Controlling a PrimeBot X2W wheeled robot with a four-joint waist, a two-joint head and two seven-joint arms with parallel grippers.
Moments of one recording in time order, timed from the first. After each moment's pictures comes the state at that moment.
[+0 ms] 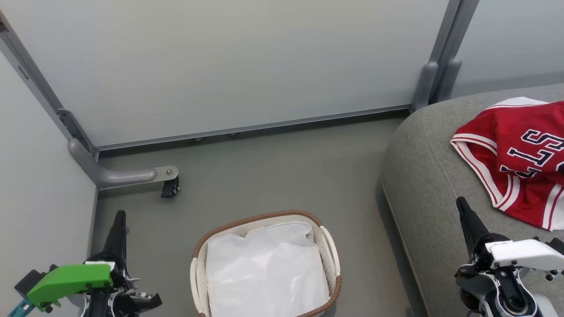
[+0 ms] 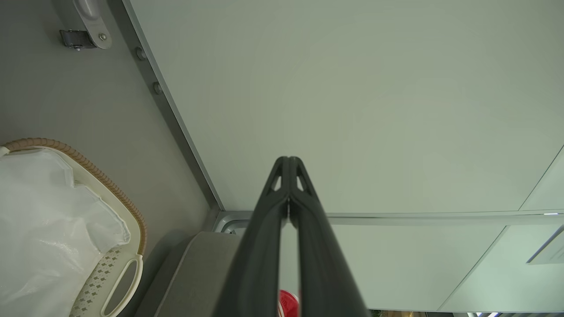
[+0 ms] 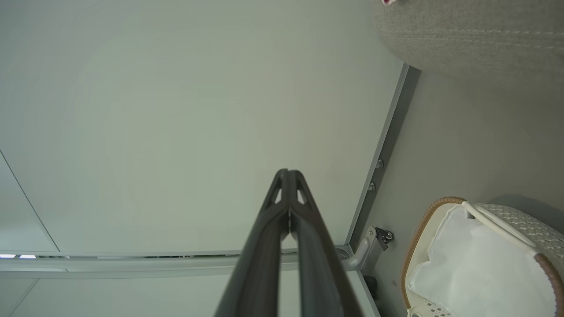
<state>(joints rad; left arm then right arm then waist) -0.09 0.05 0.11 0.26 -1.55 -0.13 0.10 -0.11 -0.05 -0.11 0.26 1.54 0.13 0.10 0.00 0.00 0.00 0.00</state>
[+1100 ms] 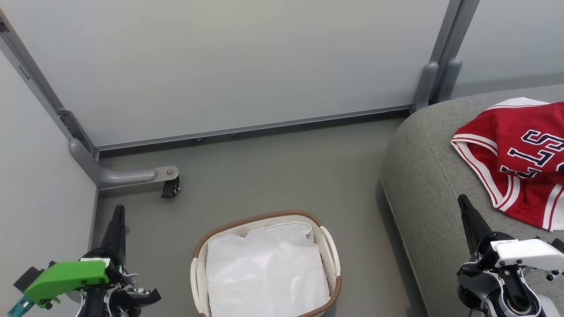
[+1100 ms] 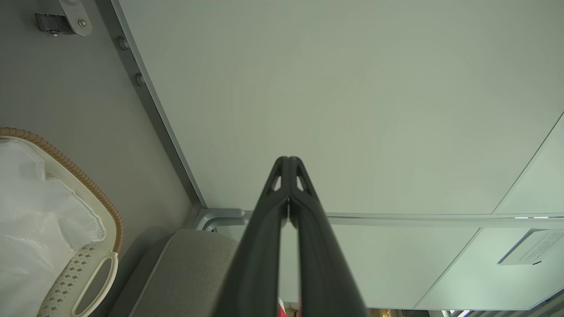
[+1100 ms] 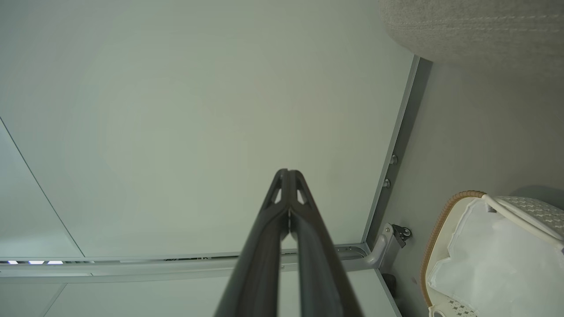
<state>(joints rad) -0.10 0.05 0.11 0.24 -1.61 -0.13 0.11 -0.11 -0.05 -0.11 0.24 1.61 0.13 0.11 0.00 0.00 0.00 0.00</state>
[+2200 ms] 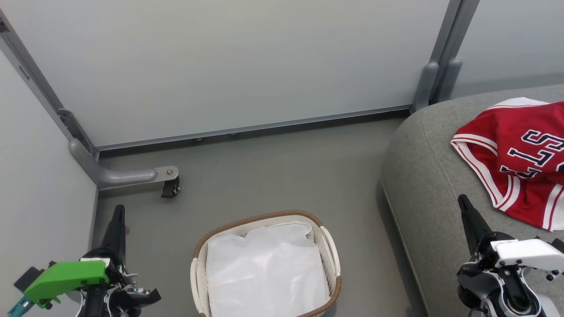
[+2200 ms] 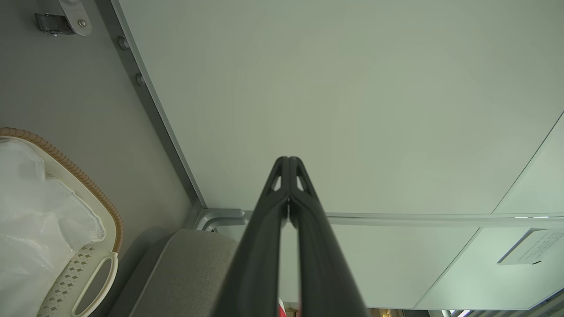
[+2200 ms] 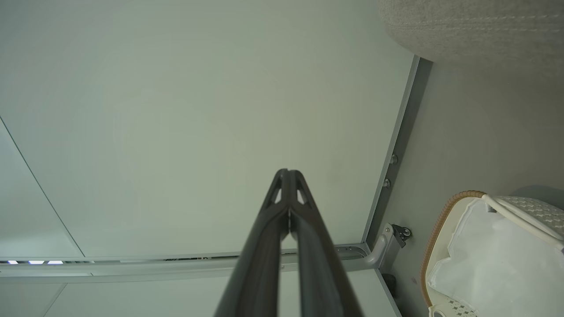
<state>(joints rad) -0.10 0.05 0.11 0.24 -1.61 -0.13 0.11 -0.11 -0.05 -0.11 0.24 1.61 0.13 0.11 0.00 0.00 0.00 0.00</state>
